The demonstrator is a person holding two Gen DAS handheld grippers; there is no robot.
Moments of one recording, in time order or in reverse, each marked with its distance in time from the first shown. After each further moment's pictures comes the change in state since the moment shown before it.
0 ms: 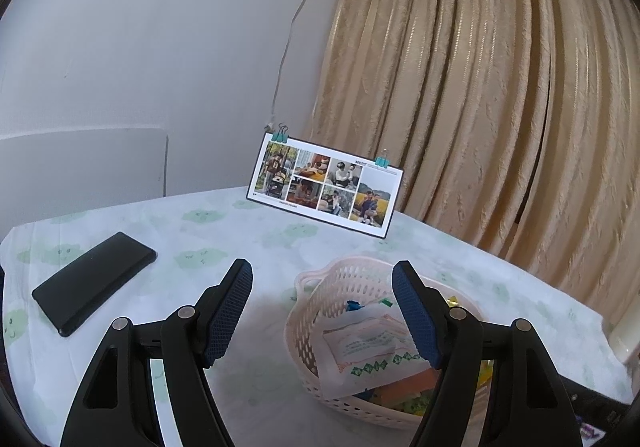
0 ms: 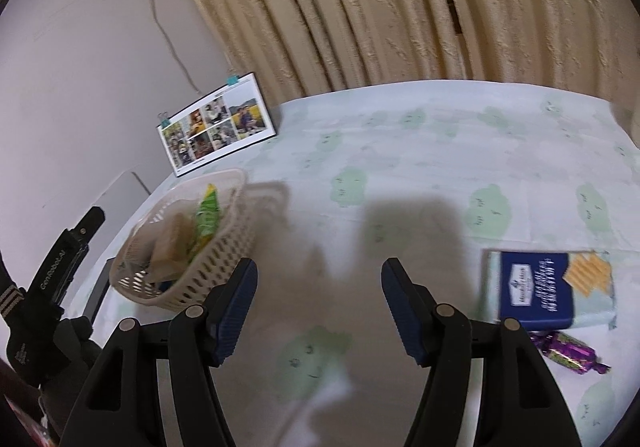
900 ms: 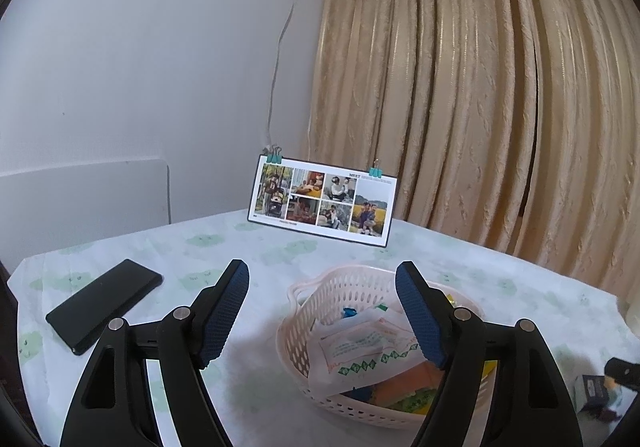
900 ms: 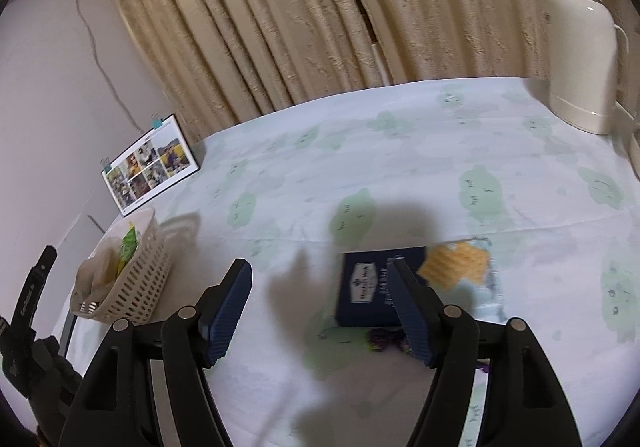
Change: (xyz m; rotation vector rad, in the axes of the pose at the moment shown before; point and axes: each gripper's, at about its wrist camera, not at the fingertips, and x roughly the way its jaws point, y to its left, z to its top) left arm -0.014 -0.020 -0.003 0.092 -0.074 0.035; right arm -0.044 -0.082 -0.004 0.139 -0.075 -0.157
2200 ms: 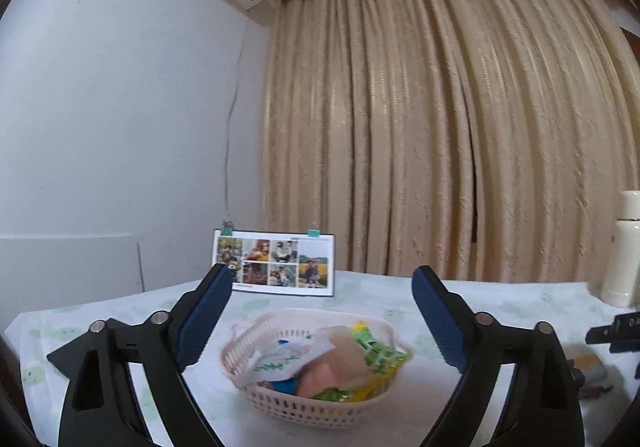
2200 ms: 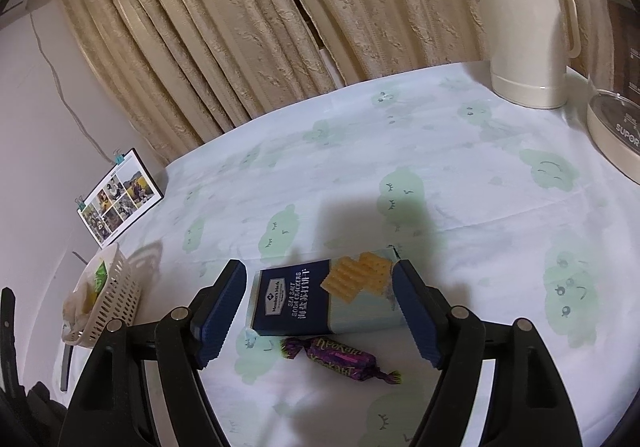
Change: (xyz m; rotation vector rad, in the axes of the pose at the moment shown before) left arm -0.078 -0.061 -0.012 0.147 -0.239 -0.160; right arm -0.013 -0.054 0.009 0.125 -0.012 -0.067
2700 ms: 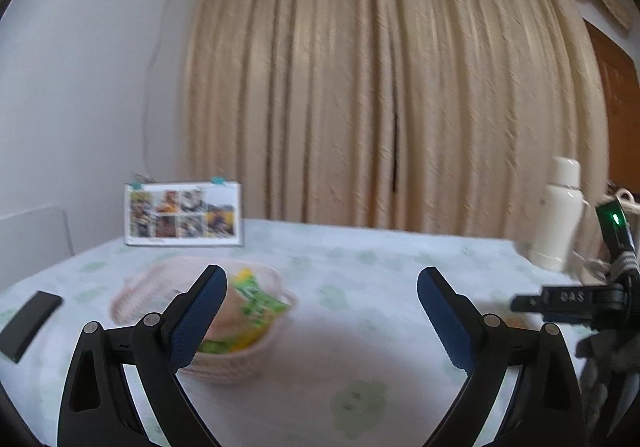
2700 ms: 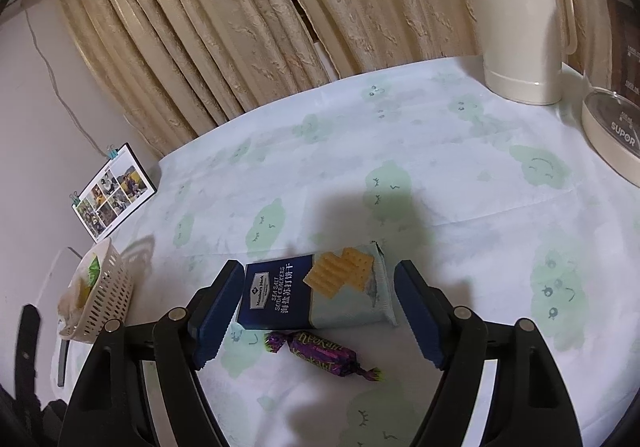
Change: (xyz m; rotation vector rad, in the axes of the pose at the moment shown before) left arm 0.011 -0.062 -0.009 0.020 0.237 -0.296; right arm -0.001 -0.009 0.001 -0.006 0.026 -0.017
